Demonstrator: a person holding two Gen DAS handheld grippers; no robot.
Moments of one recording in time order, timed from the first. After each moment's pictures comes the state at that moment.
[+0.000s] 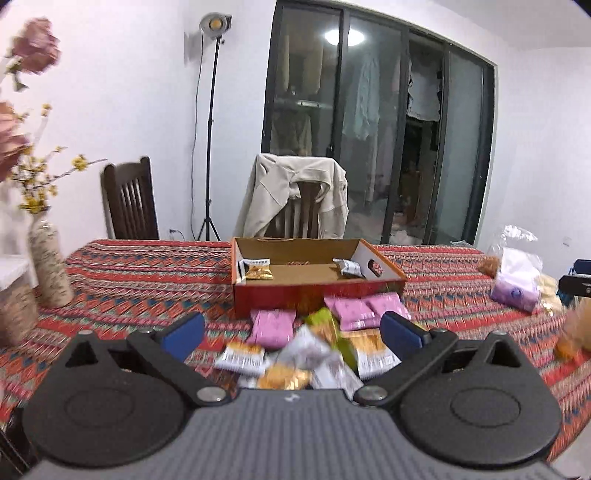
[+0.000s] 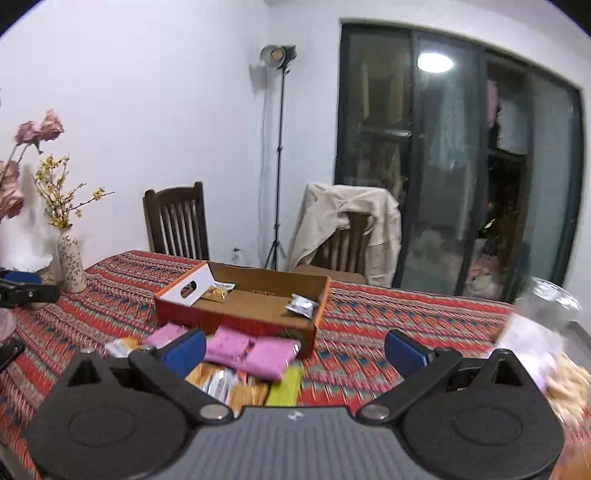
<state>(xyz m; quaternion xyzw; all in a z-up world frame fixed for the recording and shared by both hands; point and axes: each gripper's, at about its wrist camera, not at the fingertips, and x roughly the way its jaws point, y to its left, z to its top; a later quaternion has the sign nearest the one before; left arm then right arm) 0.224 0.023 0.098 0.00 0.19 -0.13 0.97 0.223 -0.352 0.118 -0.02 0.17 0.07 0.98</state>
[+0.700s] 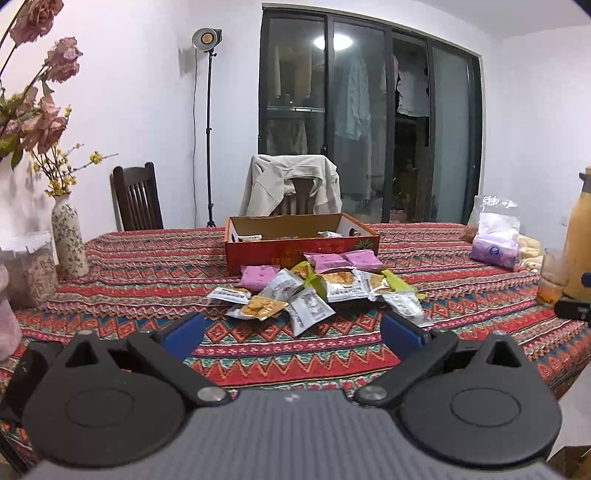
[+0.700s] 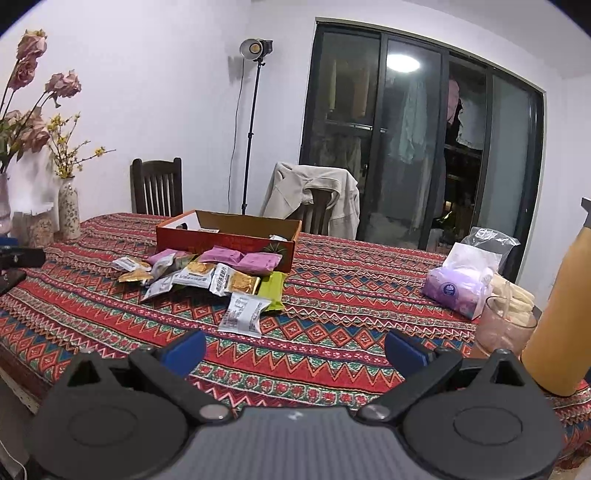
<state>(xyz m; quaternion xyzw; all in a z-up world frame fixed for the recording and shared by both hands) 0.120 0.008 0.047 0.03 0.18 -0.12 0.98 0.064 -0.328 0.026 -0.04 0.19 0.00 0.98</state>
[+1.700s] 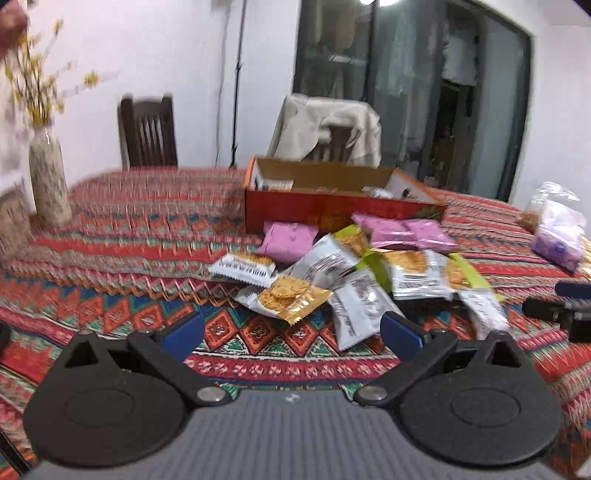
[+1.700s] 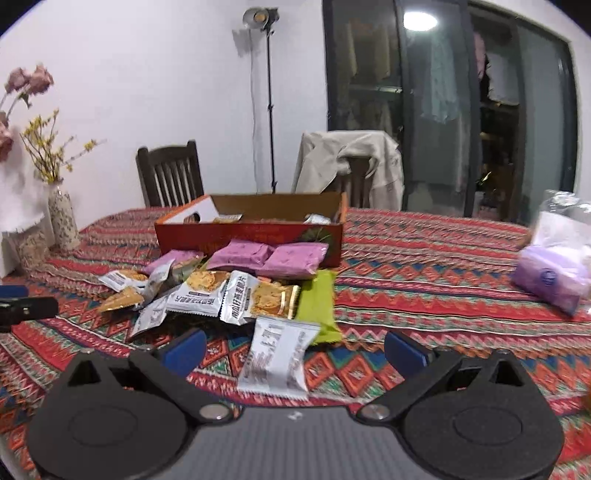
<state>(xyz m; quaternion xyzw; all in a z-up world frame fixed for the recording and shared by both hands) 0.278 0.007 -0.004 -0.02 0.28 -0.08 0.96 0.247 -0.304 -0.013 0.01 0.24 0.07 0.97</state>
